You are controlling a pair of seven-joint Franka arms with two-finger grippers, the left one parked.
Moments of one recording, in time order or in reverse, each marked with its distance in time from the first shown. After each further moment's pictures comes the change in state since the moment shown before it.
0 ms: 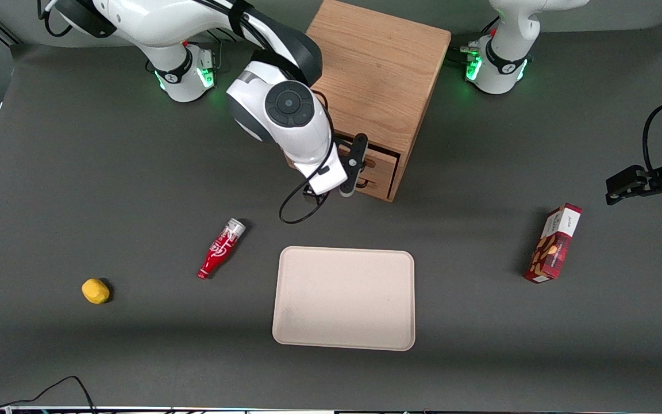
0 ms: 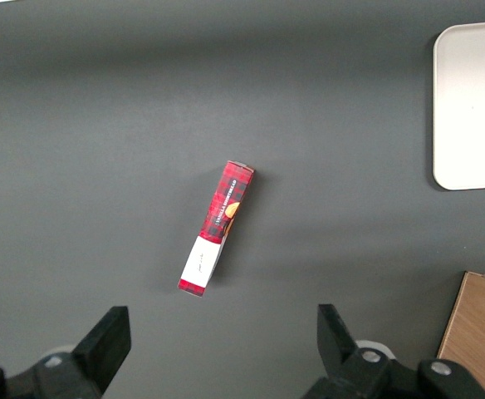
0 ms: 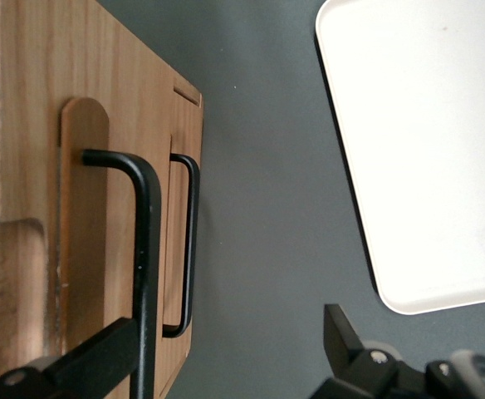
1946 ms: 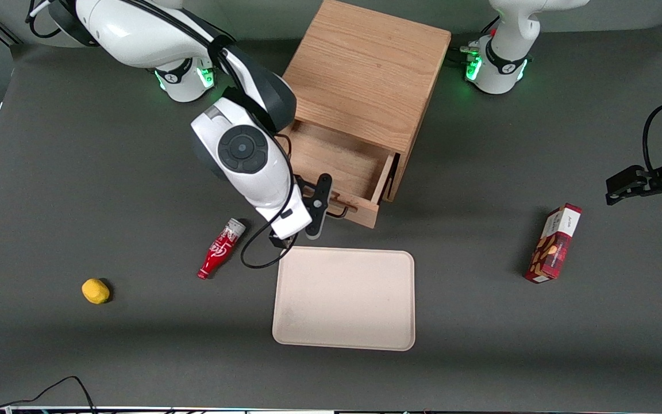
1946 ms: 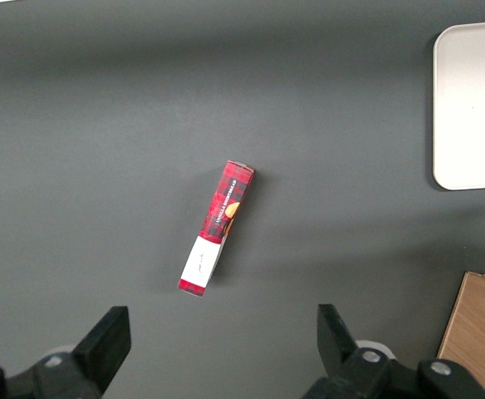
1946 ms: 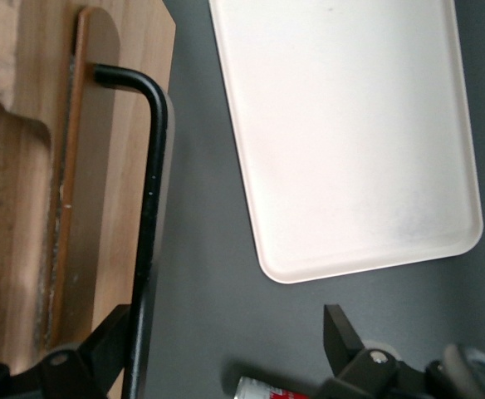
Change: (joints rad) arm 0.003 0.049 -0.181 0.120 0.000 0.006 -0.238
